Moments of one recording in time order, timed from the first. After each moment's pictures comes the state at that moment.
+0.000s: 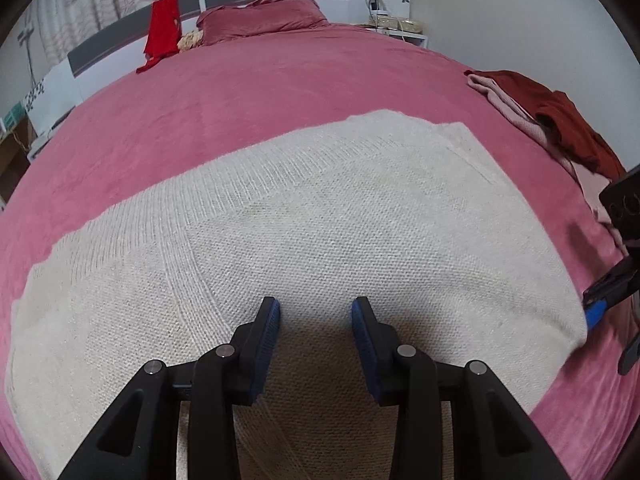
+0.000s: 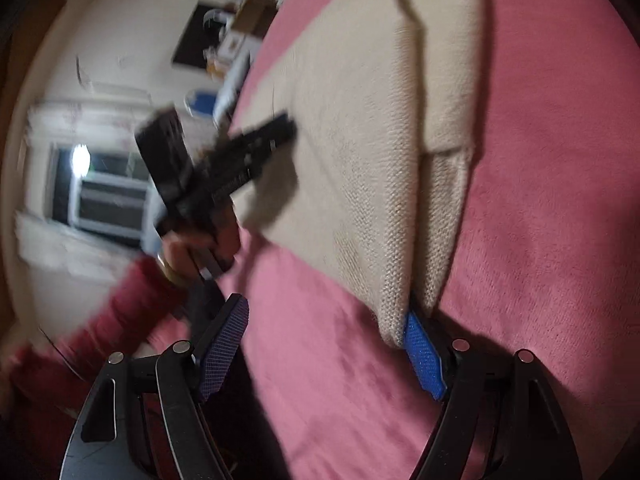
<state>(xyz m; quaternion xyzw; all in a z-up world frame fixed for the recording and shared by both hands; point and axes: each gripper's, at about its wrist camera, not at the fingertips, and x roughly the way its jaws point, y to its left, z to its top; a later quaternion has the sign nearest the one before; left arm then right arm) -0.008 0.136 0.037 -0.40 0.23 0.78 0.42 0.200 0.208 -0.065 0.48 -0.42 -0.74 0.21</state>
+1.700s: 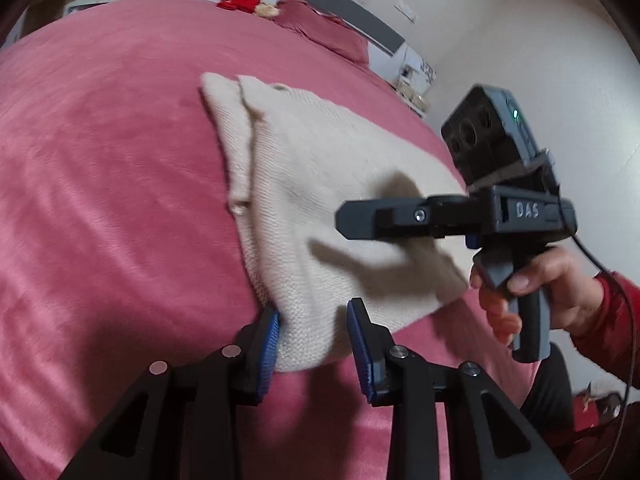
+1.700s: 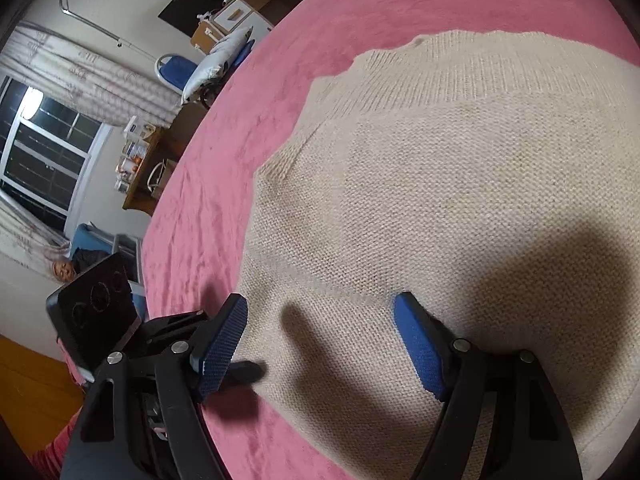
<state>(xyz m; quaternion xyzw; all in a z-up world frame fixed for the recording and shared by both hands) -0.071 -0.193 0.016 -0.49 -0.04 0.72 0.49 -0.099 -0.071 -0.029 0.49 -0.29 -0.81 0.13</state>
